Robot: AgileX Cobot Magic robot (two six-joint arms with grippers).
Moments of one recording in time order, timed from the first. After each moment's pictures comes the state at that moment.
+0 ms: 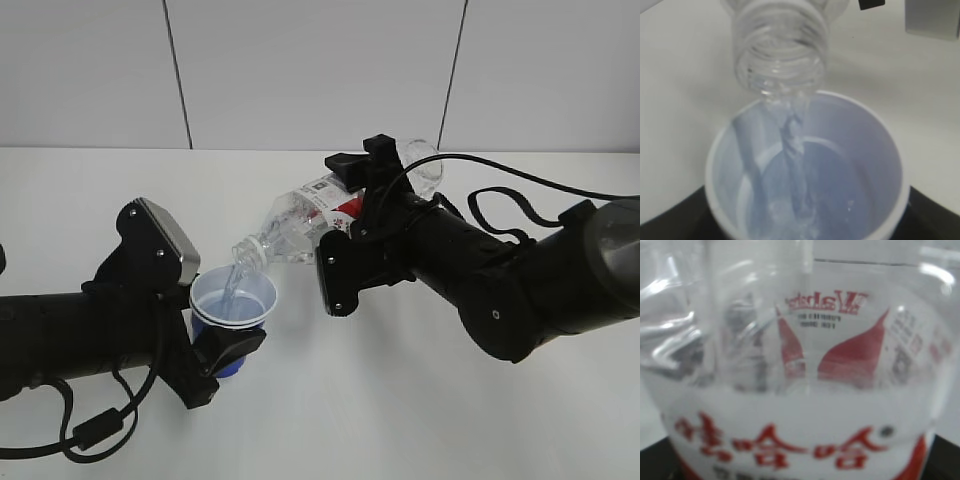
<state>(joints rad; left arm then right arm) -0.52 1.77 -0.51 0.49 -0.66 -0.10 0.56 1.97 -0.87 0.11 -0.84 -1.77</state>
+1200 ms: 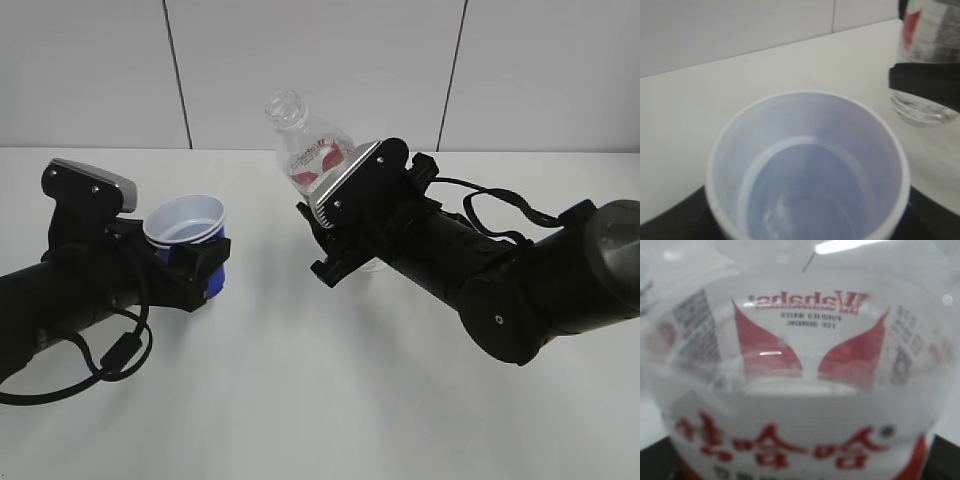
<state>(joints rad) -0.47 1.82 -0.51 0.10 -0.90 -0.10 0.56 1.97 -0.87 0.01 -0.84 -0.60</state>
